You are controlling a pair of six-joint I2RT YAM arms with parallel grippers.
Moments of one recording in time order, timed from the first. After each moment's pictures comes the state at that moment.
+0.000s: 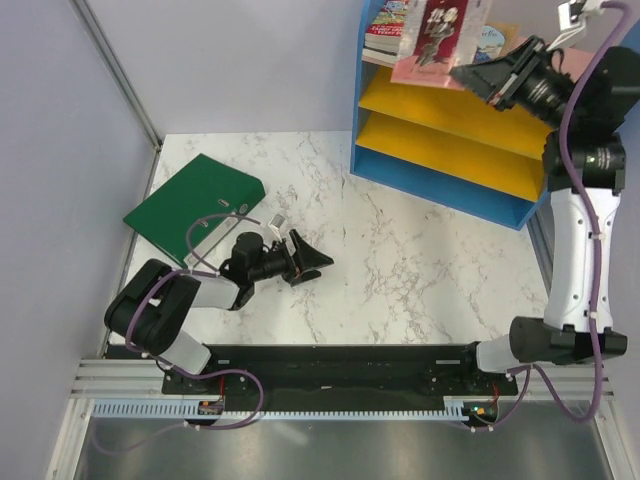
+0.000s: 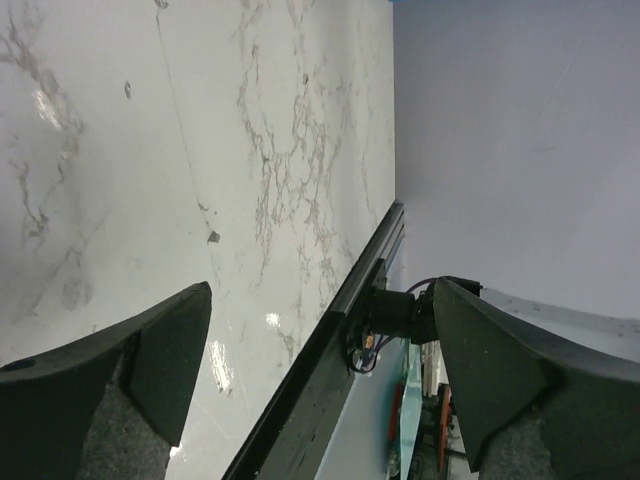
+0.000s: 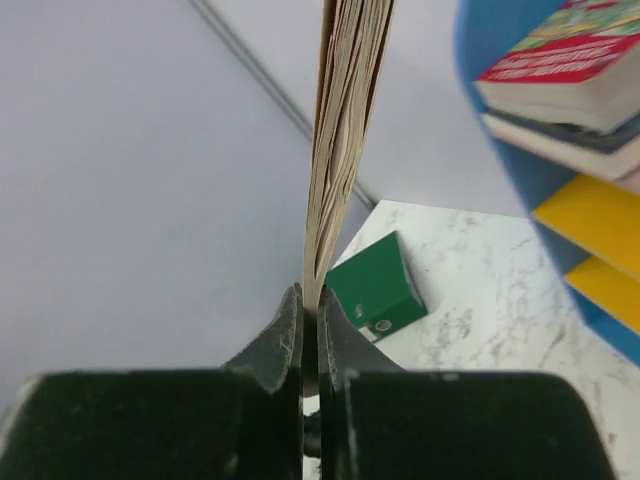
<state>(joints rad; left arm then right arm) -0.47 1.53 0.41 0.80 0.60 -1.10 -0.05 1.40 1.94 -0.35 -0.79 0.77</state>
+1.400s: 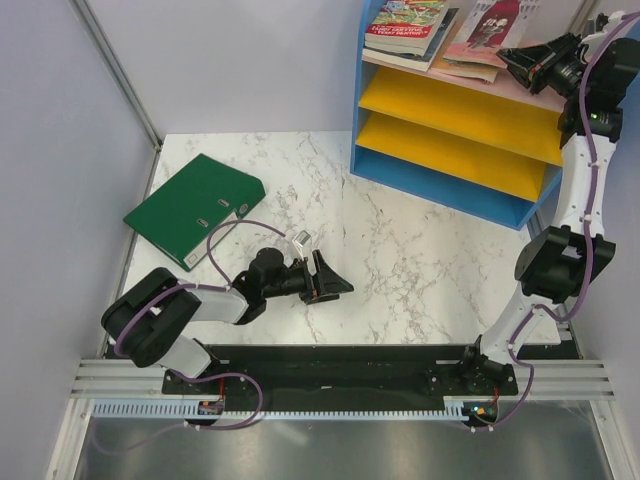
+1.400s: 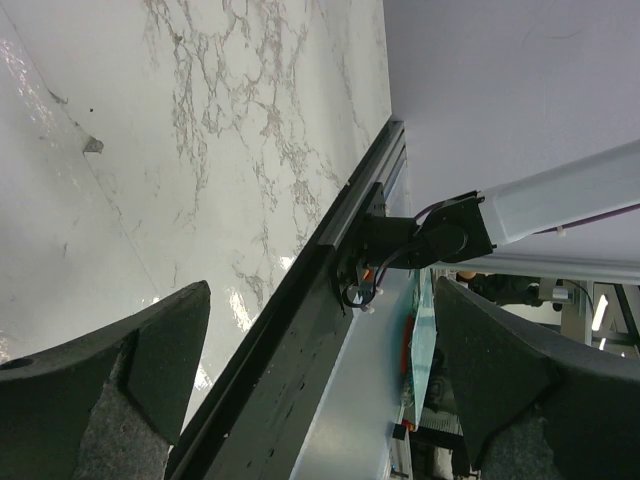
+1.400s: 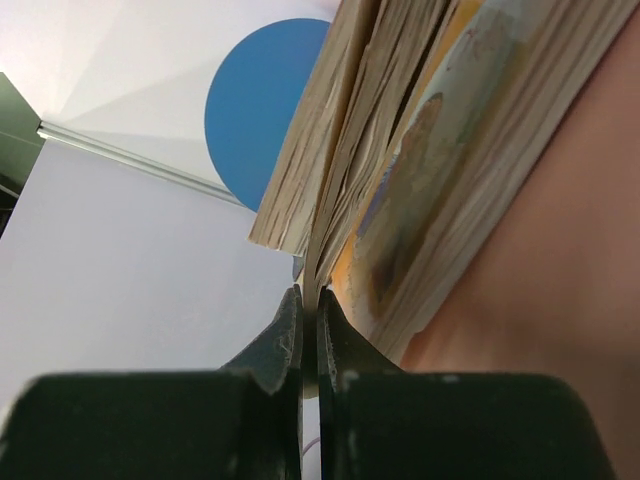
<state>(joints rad) -0.72 1.49 0.37 0.81 0.53 -1.11 -0.36 1.92 2.14 -0.08 -0.92 1.19</state>
